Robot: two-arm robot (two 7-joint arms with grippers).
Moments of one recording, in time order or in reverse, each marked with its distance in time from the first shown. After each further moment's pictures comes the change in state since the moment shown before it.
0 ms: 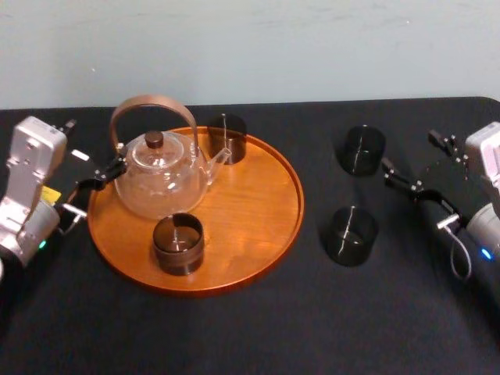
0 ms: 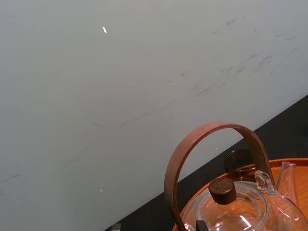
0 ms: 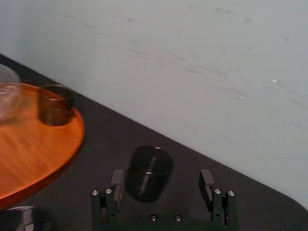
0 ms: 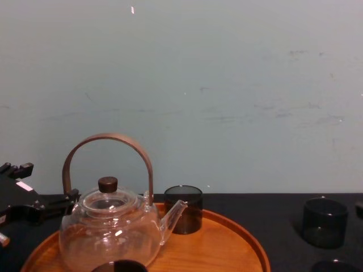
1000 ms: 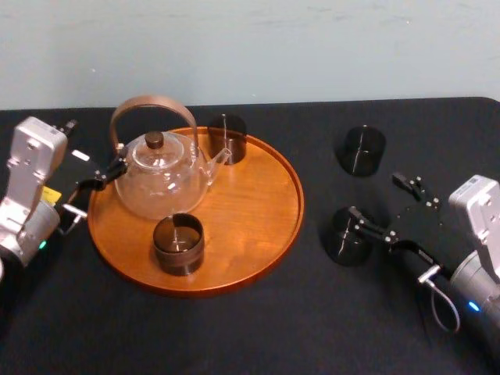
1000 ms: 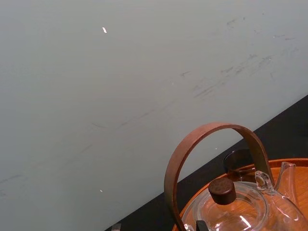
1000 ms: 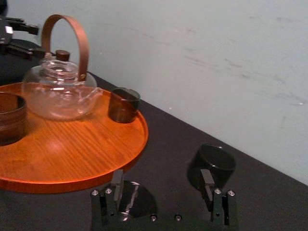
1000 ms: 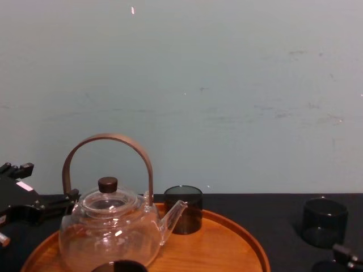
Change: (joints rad) left arm 0.000 0.000 0.000 0.000 0.000 0.000 0.000; right arm -0.185 0.004 0.029 -0.164 -0.037 -0.036 0.084
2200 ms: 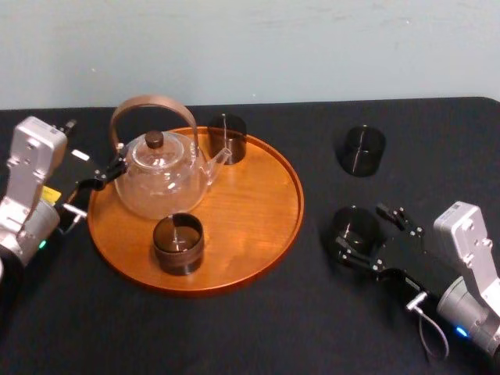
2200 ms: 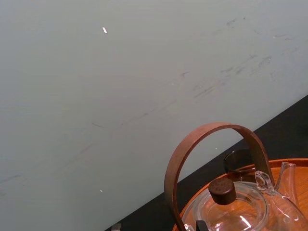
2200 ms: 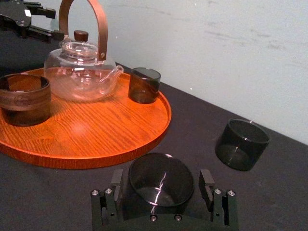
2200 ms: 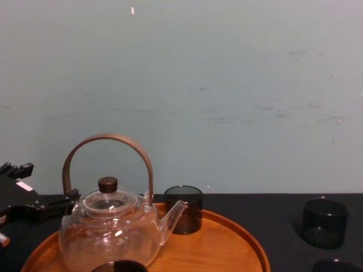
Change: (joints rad) left arm 0.000 0.000 0.000 0.000 0.000 0.000 0.000; right arm -0.044 -0.085 0.035 0.052 -0.026 0.008 0.104
